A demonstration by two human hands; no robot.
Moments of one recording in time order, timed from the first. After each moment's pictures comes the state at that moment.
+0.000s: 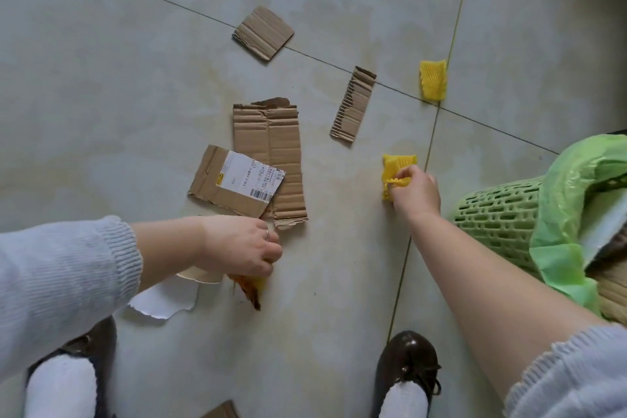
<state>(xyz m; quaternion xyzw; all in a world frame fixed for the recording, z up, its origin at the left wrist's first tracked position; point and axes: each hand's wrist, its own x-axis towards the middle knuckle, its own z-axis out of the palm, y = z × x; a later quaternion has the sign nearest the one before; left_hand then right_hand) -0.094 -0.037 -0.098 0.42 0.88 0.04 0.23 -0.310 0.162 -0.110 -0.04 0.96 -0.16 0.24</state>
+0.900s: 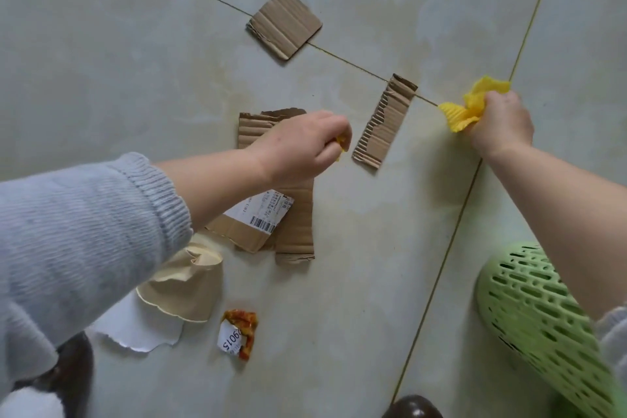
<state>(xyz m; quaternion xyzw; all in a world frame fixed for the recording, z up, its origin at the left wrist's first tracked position) -0.234 -0.077 -0.106 -0.12 0.90 0.41 0.05 -0.480 0.095 -0.126 -0.22 0.96 0.02 0.15</state>
